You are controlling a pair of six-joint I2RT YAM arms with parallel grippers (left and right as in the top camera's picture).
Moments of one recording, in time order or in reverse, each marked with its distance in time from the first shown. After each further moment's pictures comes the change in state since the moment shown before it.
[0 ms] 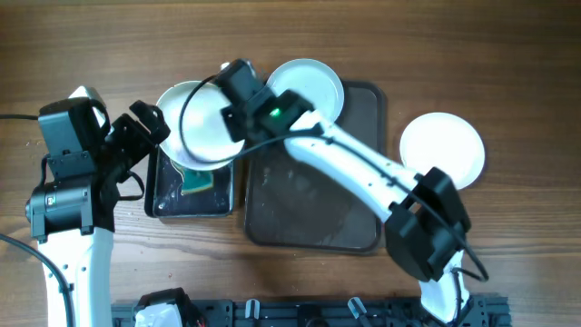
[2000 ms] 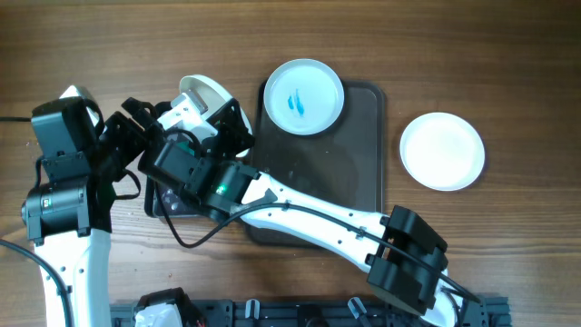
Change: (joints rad) left arm 0.014 -0.002 0.009 0.011 -0.008 -0.023; right arm 0.308 -0.001 0.000 0.135 1.014 -0.354
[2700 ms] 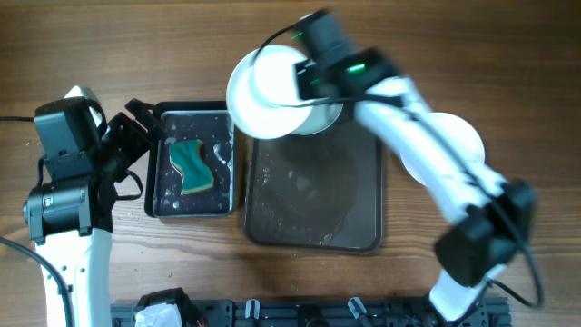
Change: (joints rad) left arm -0.005 0.000 0.000 -0.010 0.008 0.001; right arm -0.631 -0.204 0.005 -0.372 -1.106 0.375
